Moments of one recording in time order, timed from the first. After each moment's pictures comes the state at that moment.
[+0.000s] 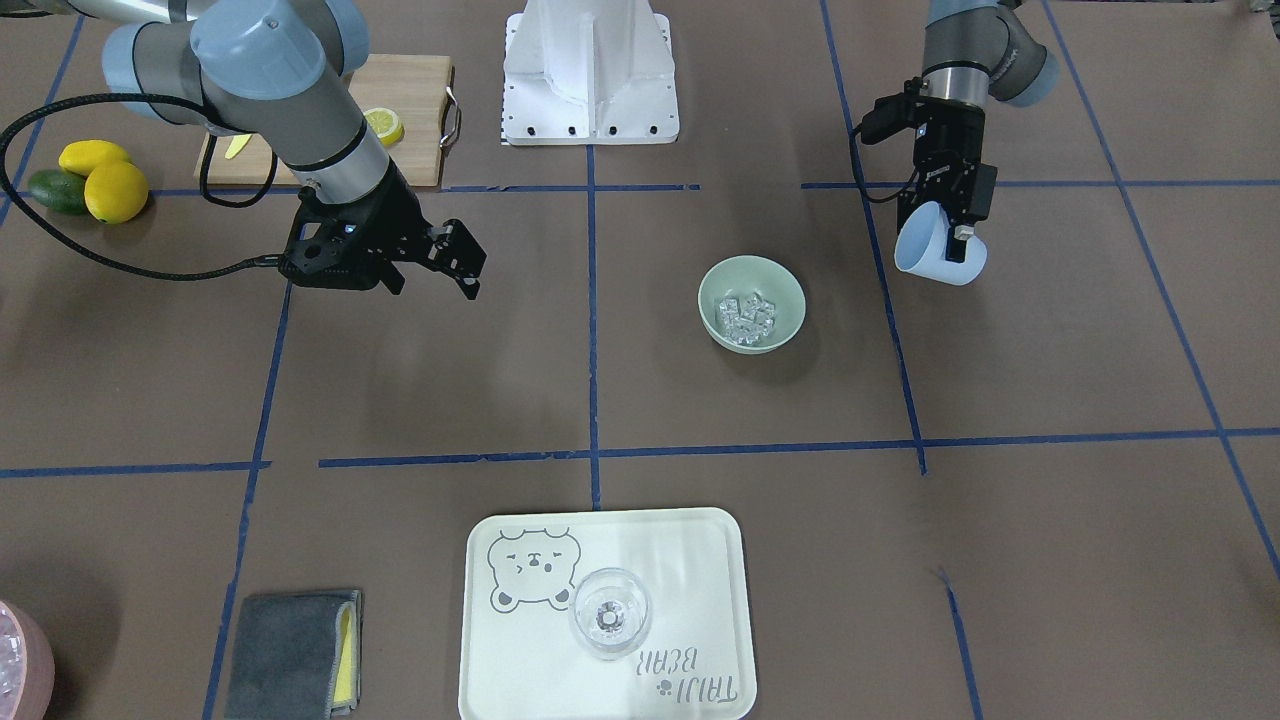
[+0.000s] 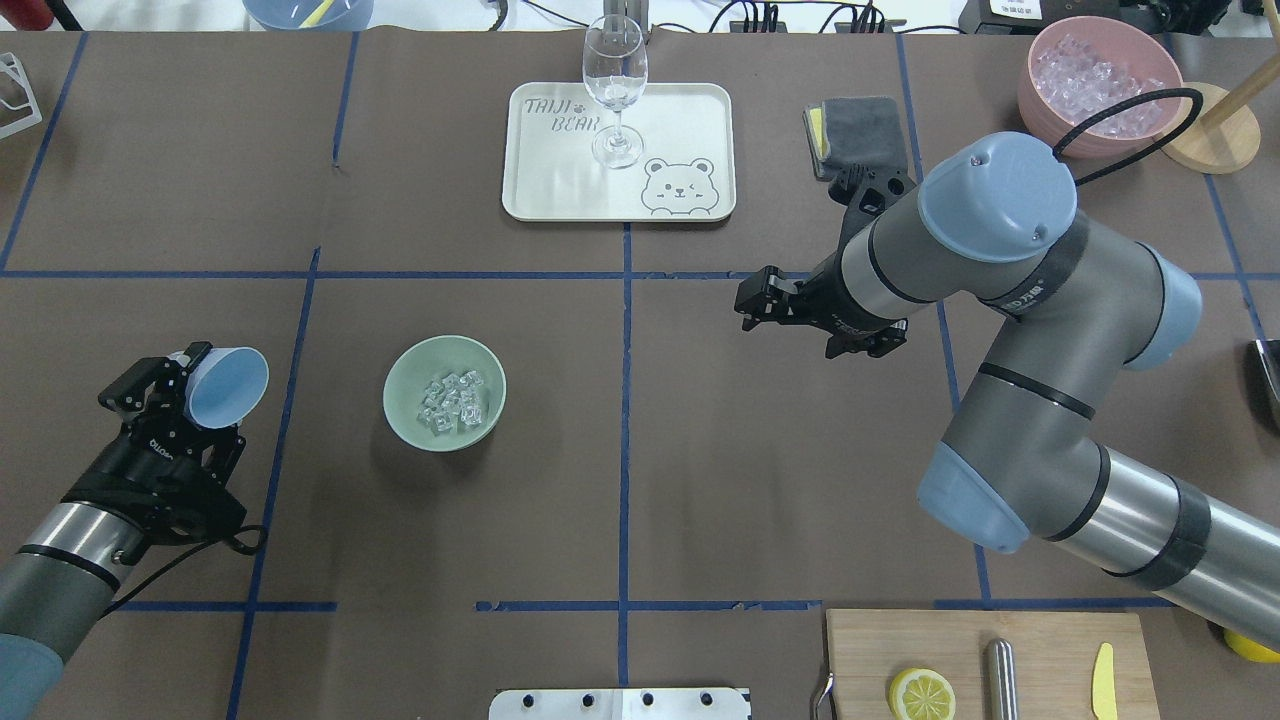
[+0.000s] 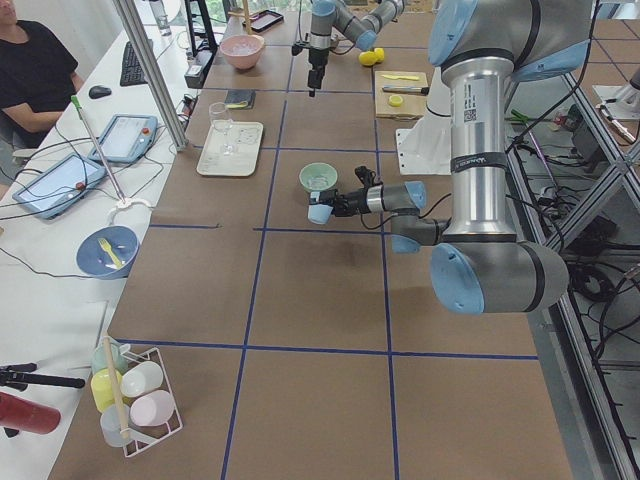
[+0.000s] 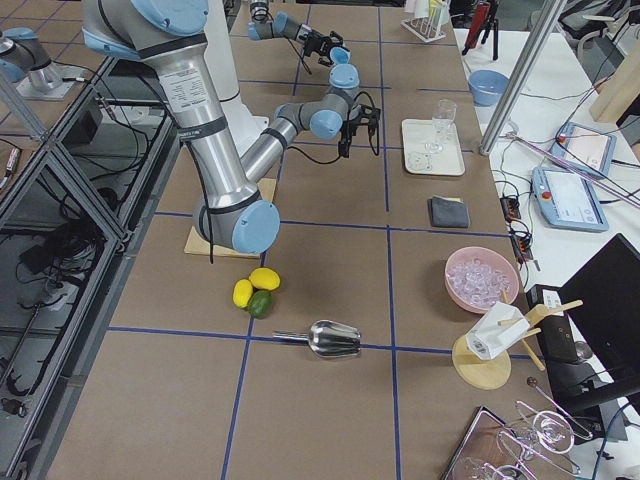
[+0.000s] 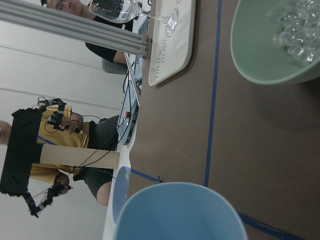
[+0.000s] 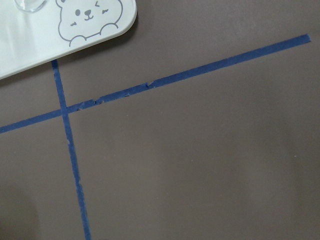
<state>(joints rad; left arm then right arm) -0.17 -1.37 -1.81 -2.82 -0.58 0.16 0.66 -1.13 1.87 -1.38 2.01 1.43</state>
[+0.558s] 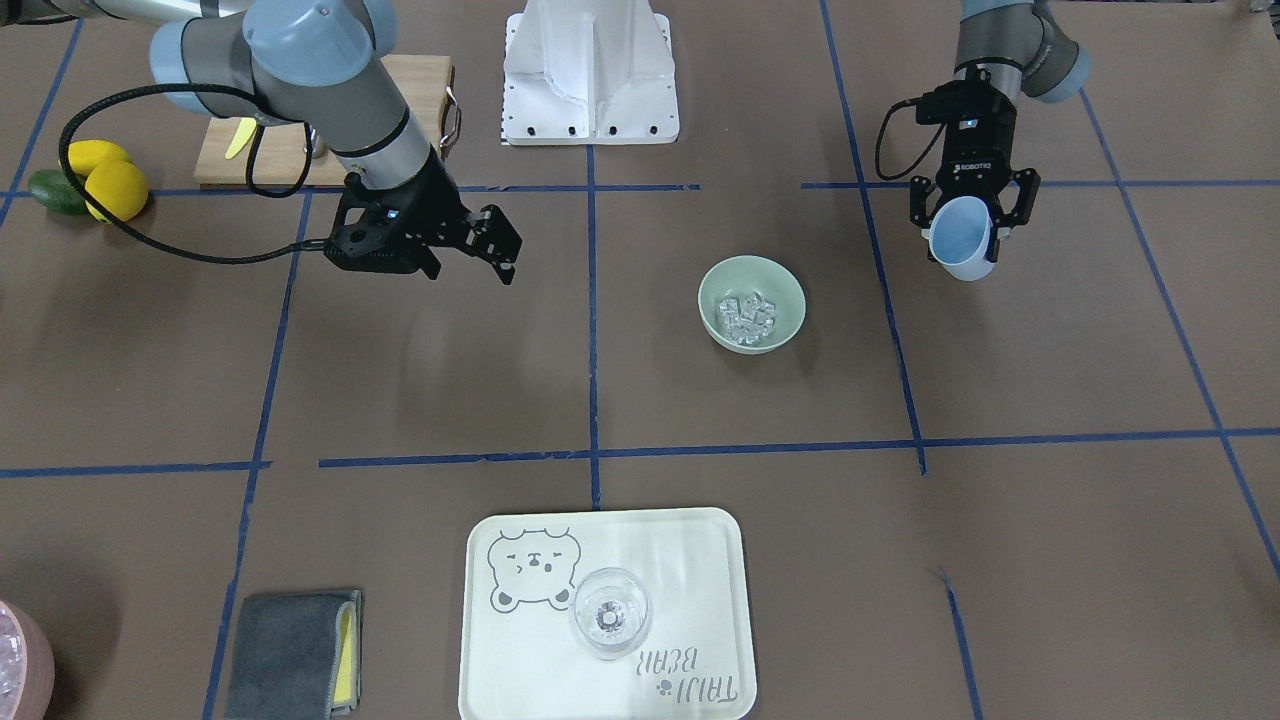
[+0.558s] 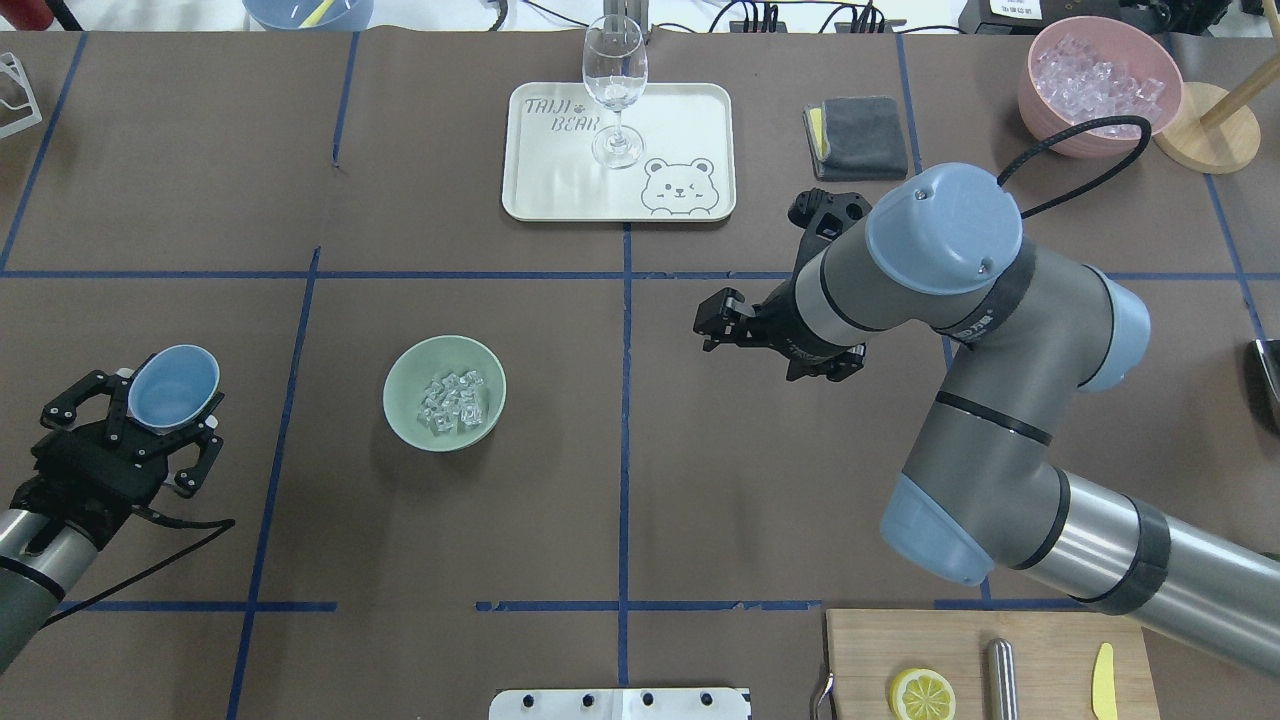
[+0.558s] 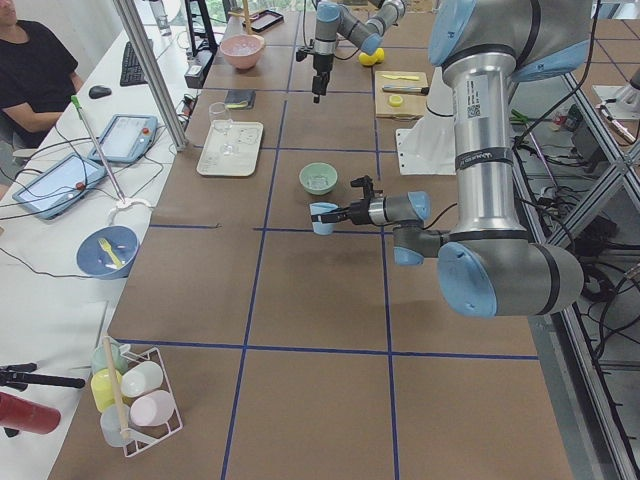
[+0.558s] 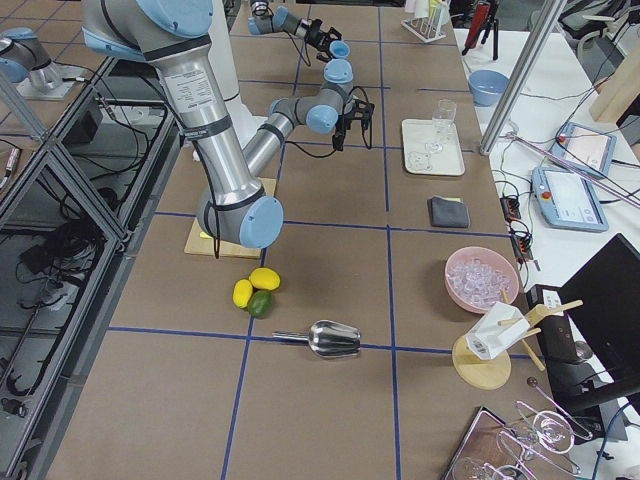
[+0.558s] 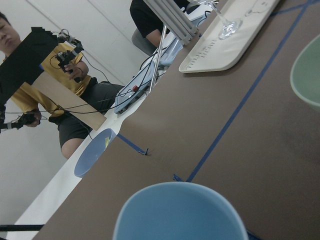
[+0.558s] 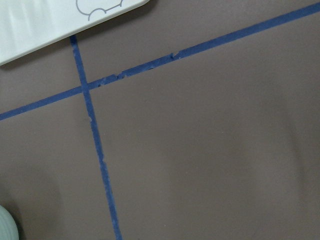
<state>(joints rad) -0.17 -1.31 -1.79 -2.91 -0.60 -0.42 0.59 -1.08 1.86 -1.38 1.96 1.51</state>
